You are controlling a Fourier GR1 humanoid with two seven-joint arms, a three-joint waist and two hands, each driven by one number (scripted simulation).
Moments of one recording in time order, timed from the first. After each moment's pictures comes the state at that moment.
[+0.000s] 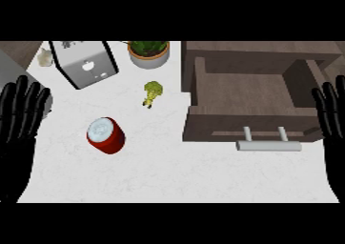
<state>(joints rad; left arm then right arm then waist) 0.01 0.12 0.01 -2.10 0.01 -0.04 0.02 0.01 -0.10 -0.01 -2.10 -0.03 -0.02 0.04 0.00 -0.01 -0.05</state>
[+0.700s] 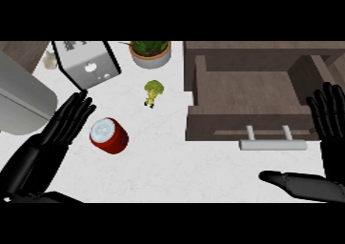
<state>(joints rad) 0.01 0.18 -0.09 -2.05 0.14 -0.19 0.22 0.04 -0.11 -0.03 -2.06 0.00 -0.05 0.19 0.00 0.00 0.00</state>
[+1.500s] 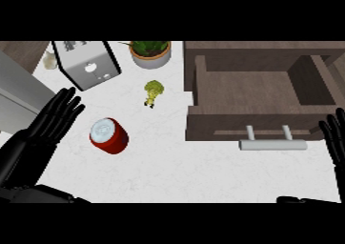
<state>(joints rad) 0.00 0.17 0.01 -2.05 0.21 -0.22 0.36 0.22 -0.10 -0.10 -2.08 -0.06 0.06 0.09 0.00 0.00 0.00</state>
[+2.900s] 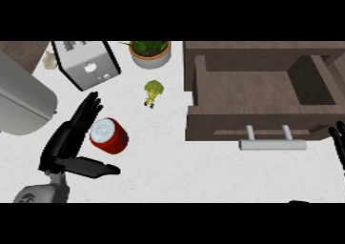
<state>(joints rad) -0.08 0.11 0.05 -1.53 0.01 -0.23 -0.03 0.25 -0.08 -0.21 -2.04 -0.07 0.16 0.03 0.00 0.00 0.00</state>
